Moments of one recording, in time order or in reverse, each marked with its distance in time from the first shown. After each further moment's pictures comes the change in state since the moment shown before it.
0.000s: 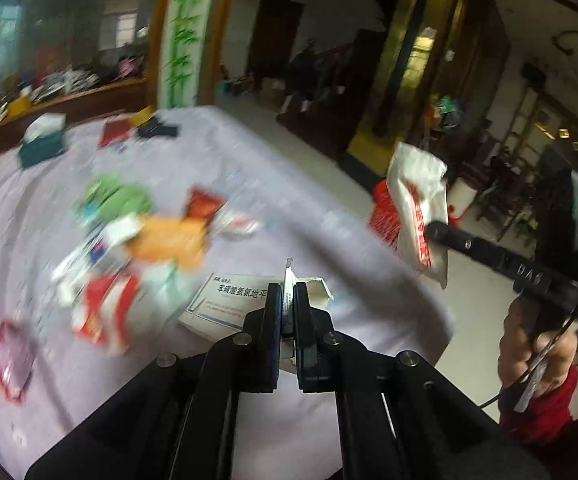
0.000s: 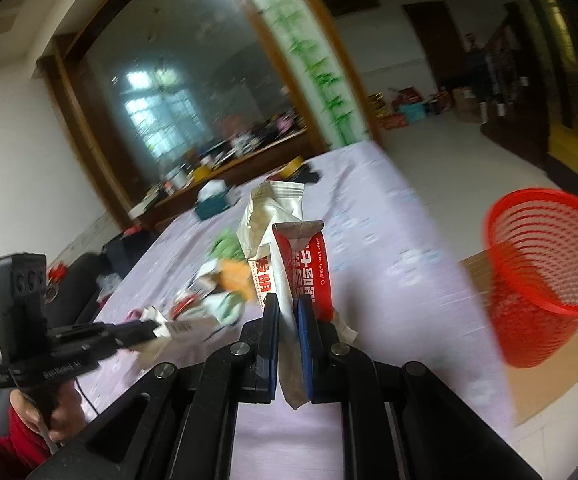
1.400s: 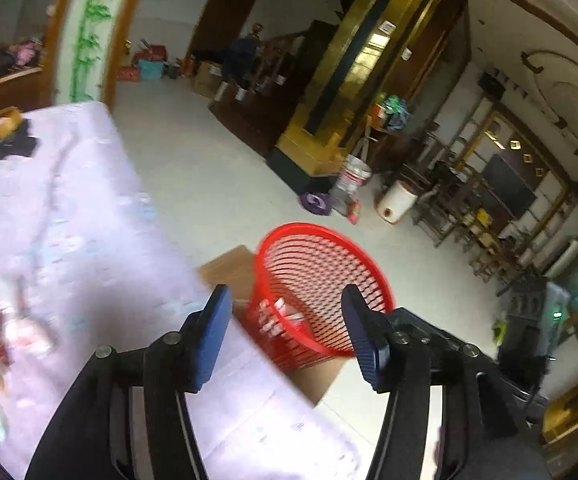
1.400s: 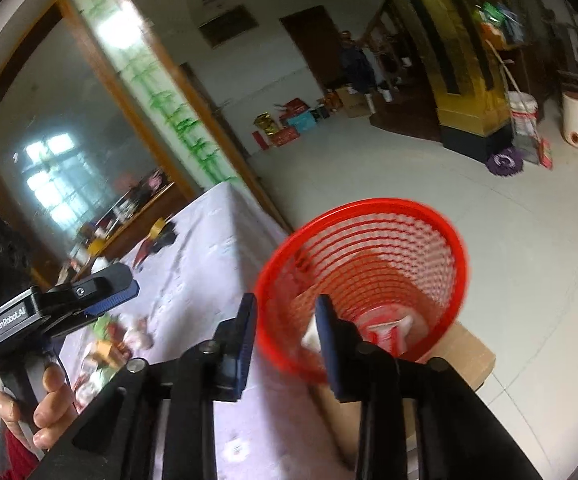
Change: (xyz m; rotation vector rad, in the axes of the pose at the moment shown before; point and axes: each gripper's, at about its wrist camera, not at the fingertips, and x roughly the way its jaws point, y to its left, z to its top) left arm 0.149 -0.105 0.092 -0.049 0.045 -0.215; right arm -0.050 -0.158 0.035 0.237 -0.070 -0.269
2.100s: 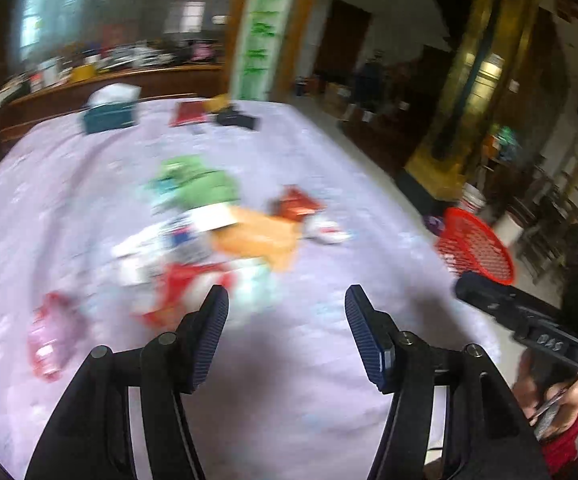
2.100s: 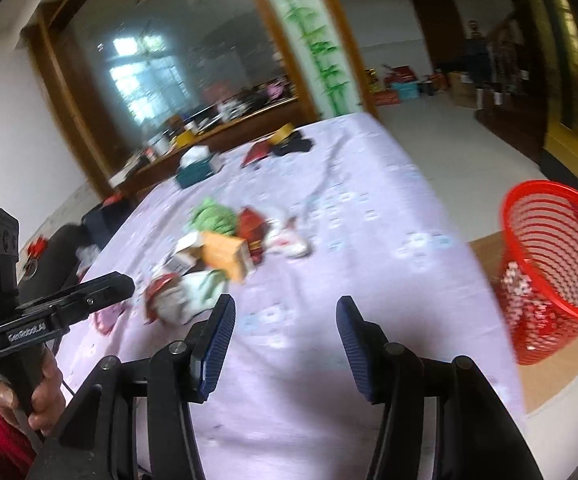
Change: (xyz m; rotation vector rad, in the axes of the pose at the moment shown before) left arm -0.196 0.151 -0.110 -0.157 -0.079 0.434; right arm 0.048 0.193 -0.093 -0.319 0.208 0.220
